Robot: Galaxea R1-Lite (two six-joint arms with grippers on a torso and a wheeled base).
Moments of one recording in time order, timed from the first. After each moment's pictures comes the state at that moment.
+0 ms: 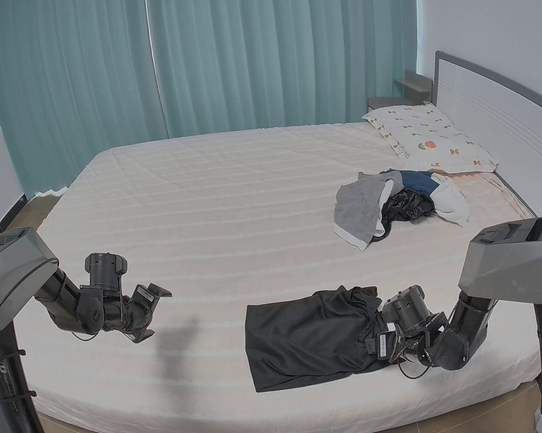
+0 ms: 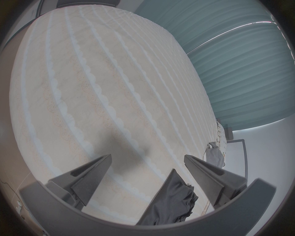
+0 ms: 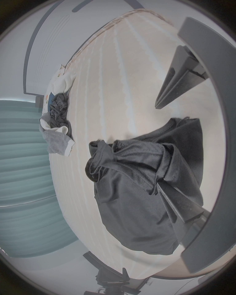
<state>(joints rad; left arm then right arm) -0.04 2.23 -0.96 -0.47 -0.18 -1.03 0.50 2.34 -0.70 -0.77 -0.36 0.42</state>
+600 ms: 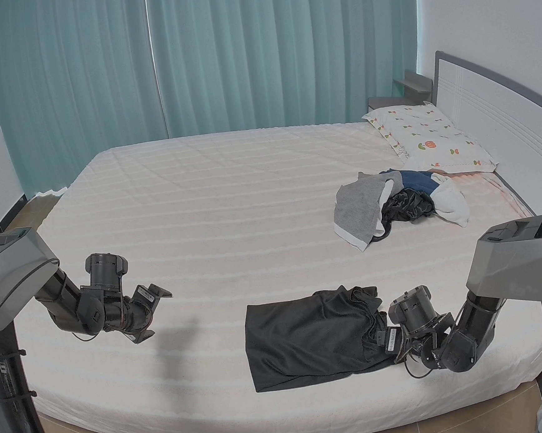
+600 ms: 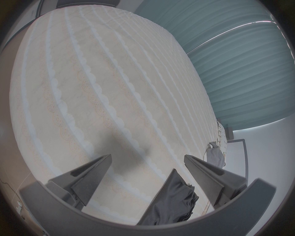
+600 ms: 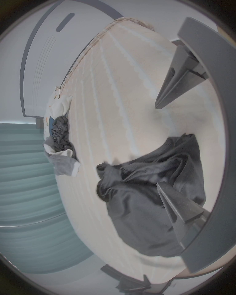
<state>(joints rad) -0.04 2.23 -0.96 -0.47 -0.18 -1.03 0.50 2.30 -0.65 -0.78 -0.47 0.58</state>
